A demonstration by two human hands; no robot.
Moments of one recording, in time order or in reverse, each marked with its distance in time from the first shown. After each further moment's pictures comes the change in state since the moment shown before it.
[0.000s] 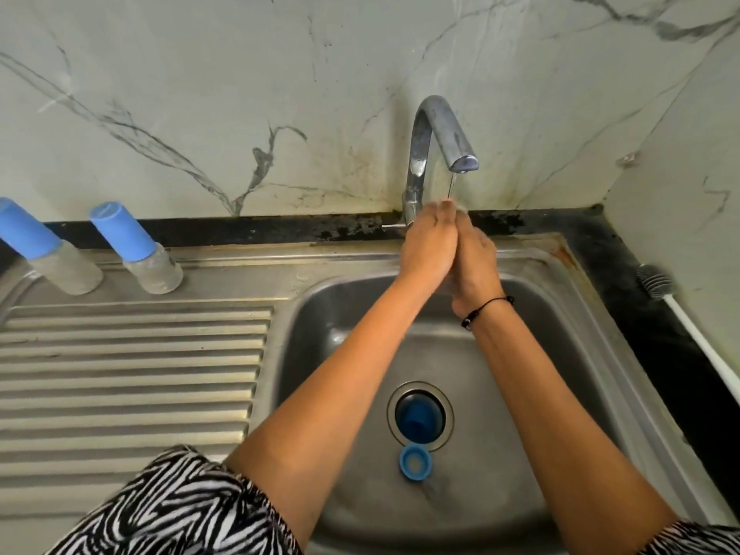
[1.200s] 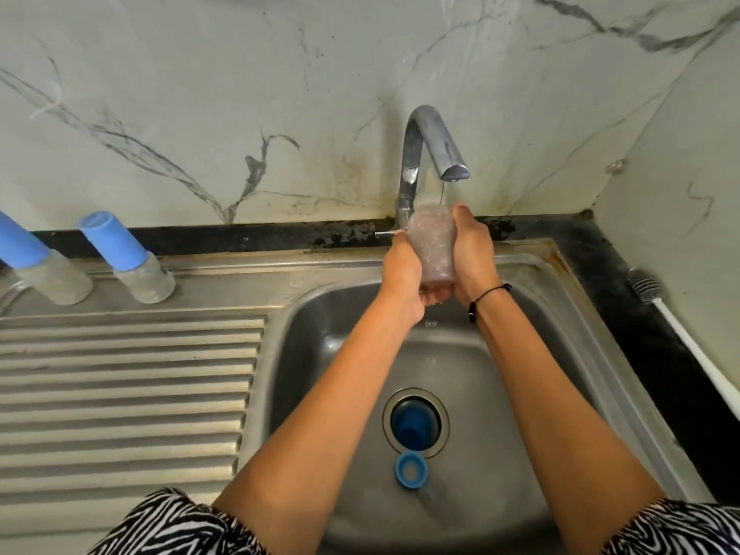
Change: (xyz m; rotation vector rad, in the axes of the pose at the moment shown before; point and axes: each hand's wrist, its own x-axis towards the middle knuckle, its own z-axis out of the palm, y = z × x) left_hand -0.016 -0.007 -0.011 -0.558 -0.013 -0.498; right_hand 0.008 -0.022 -0.002 -0.081 0.023 -0.070
